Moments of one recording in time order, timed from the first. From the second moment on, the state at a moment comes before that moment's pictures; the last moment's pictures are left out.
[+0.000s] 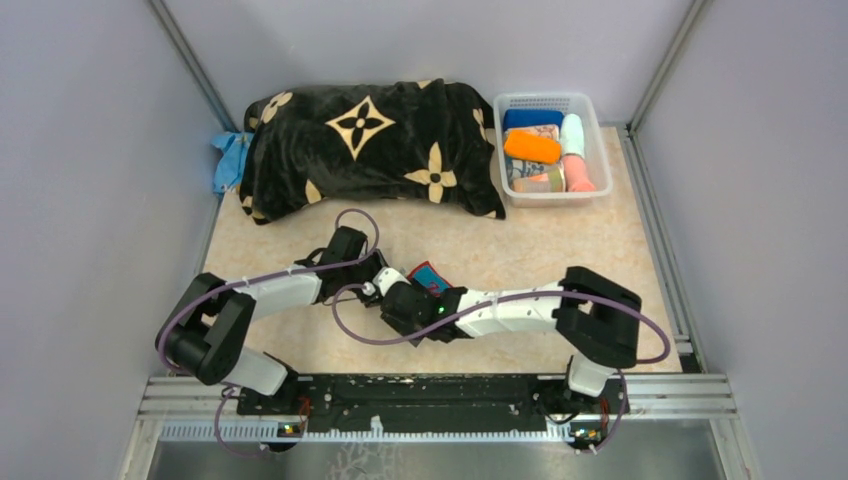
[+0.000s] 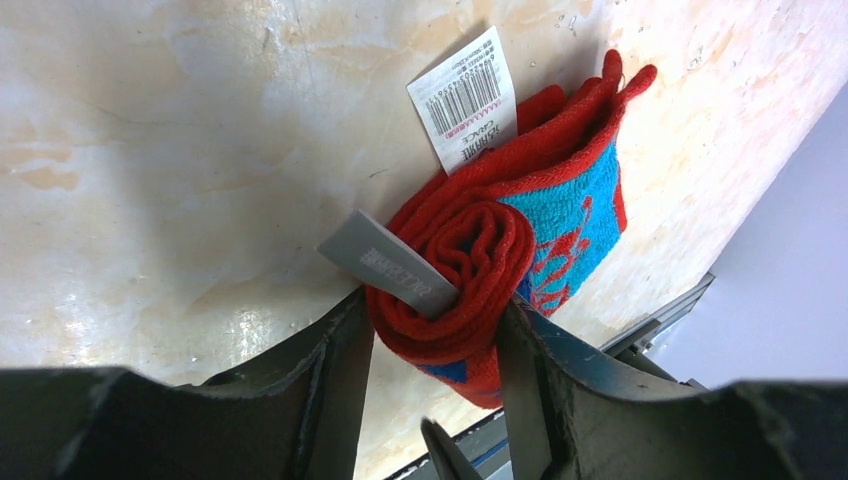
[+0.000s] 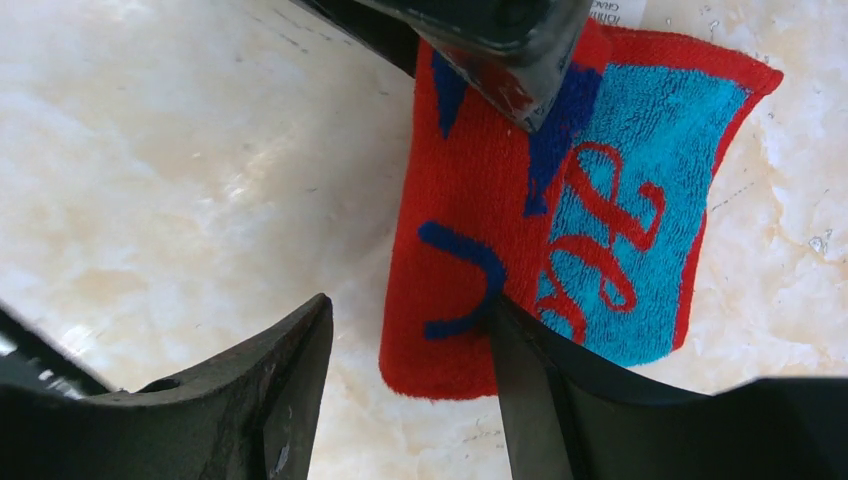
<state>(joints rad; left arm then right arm) -0.54 1.47 0.59 -0.05 0.27 -1.00 1.26 1.65 0.97 -0.31 0.32 0.21</state>
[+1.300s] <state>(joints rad) -0.55 1.21 0.49 -0.17 0.19 -1.00 0.70 1.79 0.68 0.36 -0.87 0.57</state>
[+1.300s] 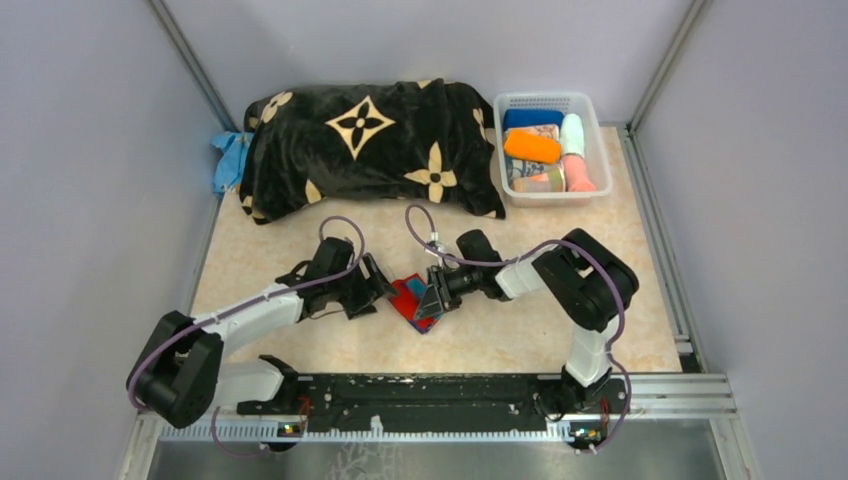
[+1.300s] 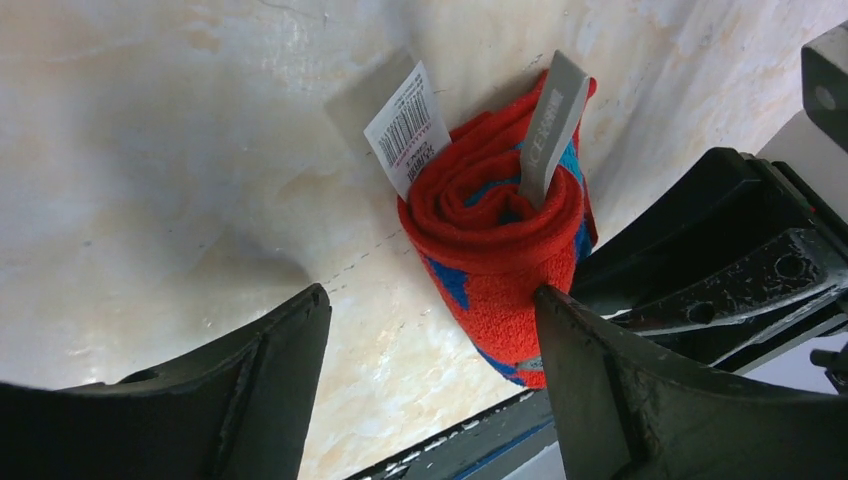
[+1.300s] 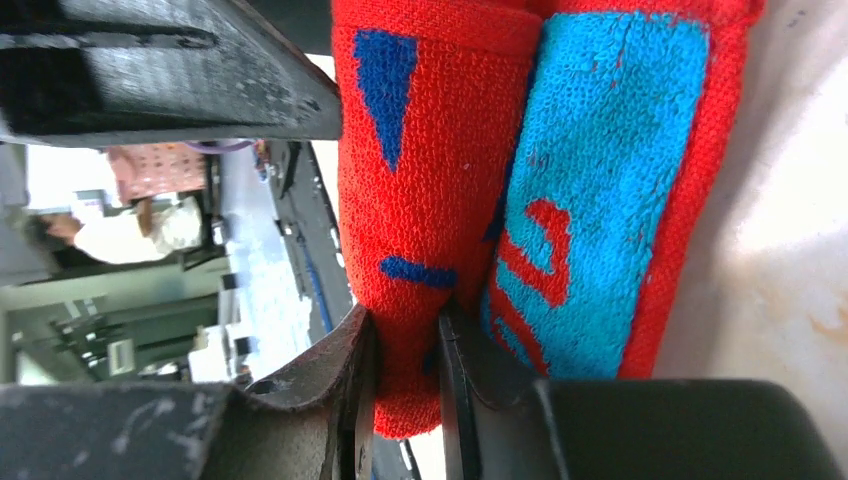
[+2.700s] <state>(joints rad) -0.55 1.41 0.52 0.02 0.28 -1.09 1.26 1.66 1.03 -0.39 0.34 0.13</state>
